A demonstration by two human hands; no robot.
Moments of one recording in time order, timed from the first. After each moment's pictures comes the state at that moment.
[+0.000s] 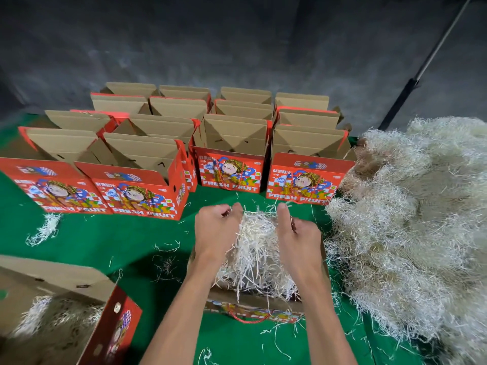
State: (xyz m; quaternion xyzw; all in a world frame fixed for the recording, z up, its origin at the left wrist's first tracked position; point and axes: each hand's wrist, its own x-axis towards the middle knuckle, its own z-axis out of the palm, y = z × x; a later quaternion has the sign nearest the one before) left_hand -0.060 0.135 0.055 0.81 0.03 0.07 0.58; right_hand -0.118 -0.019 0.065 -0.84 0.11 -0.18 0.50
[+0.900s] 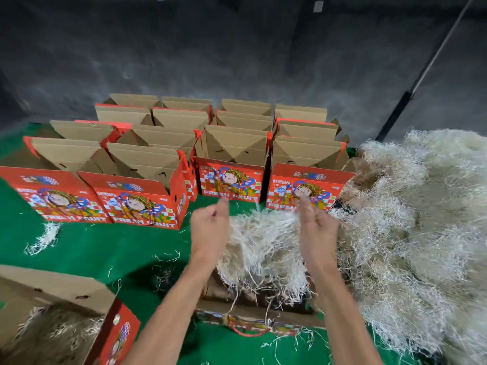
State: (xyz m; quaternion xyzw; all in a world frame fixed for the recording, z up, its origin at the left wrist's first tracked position) left_hand -0.054 0.145 0.073 0.75 0.04 0.08 0.65; right_hand -0.094 -0.049 0.079 -0.75 0.14 -0.25 0.60
